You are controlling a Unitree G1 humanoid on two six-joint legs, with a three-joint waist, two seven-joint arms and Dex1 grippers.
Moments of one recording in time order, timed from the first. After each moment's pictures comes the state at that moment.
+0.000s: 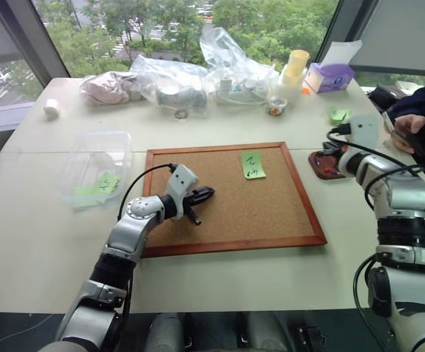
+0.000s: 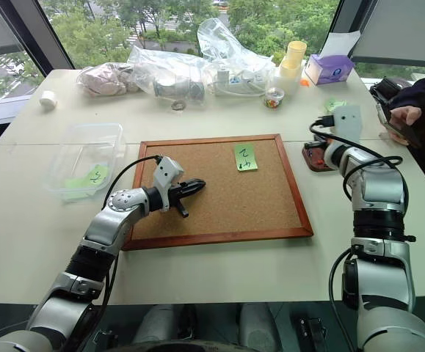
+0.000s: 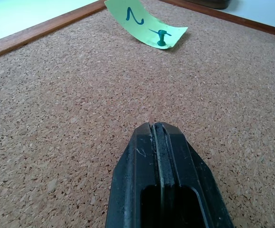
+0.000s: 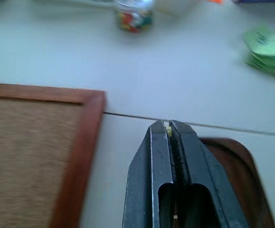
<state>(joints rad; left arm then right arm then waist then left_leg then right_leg) -0.43 0.28 -0.18 0.18 -0.16 0.33 -0.74 -0.69 -0.59 -0.25 0.41 0.18 0.66 0.35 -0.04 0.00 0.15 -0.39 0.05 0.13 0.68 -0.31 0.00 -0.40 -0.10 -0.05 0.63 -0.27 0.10</state>
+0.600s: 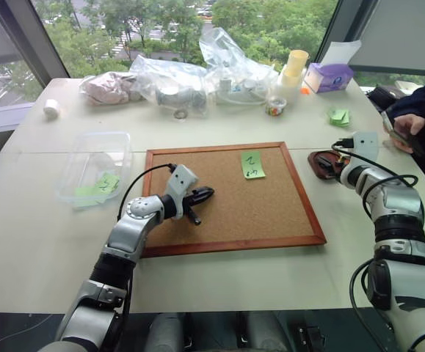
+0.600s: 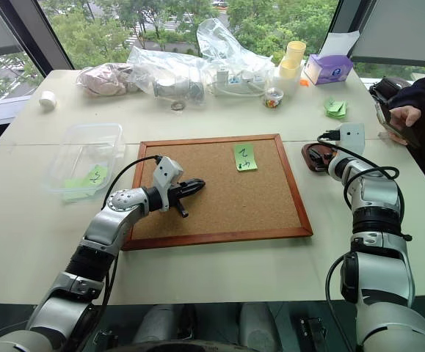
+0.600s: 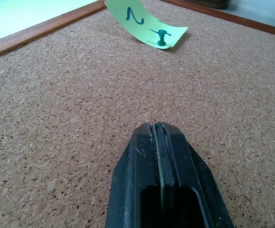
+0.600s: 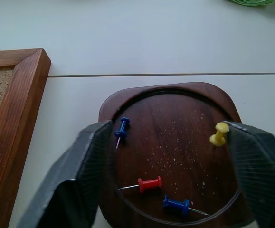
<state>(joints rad) -0.43 0.28 -0.18 0.18 -0.16 0.33 -0.74 -0.72 -0.58 -0.25 0.65 0.18 0.52 0.37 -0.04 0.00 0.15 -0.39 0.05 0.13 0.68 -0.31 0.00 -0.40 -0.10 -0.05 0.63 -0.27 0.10</state>
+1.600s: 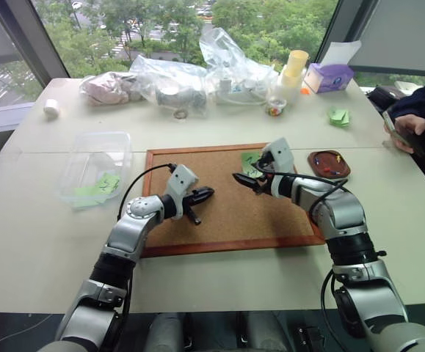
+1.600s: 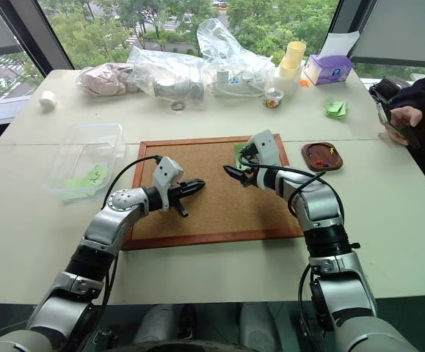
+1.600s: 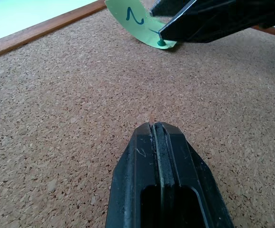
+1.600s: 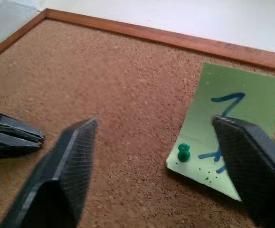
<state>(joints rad) -0.43 0.28 -0.18 0.18 -0.16 0.33 -0.74 -0.60 -0.37 0.05 0.14 0.29 0.71 0.55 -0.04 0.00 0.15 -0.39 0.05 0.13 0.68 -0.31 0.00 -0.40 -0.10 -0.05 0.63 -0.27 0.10</state>
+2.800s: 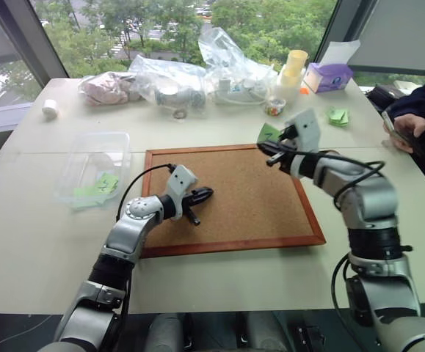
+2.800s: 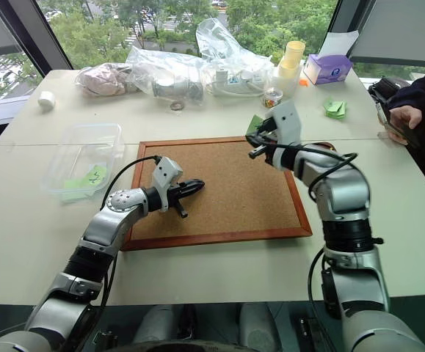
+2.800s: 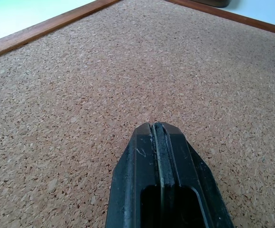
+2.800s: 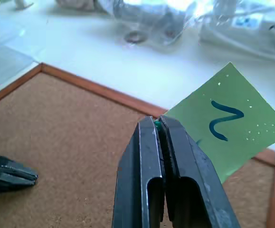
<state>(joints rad) -0.43 0.29 -0.18 0.16 -0.16 0.34 -0.74 -0.65 -0.49 -0.08 -0.13 0.35 0.89 0.56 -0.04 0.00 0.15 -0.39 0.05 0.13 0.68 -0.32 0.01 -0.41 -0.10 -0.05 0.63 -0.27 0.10</state>
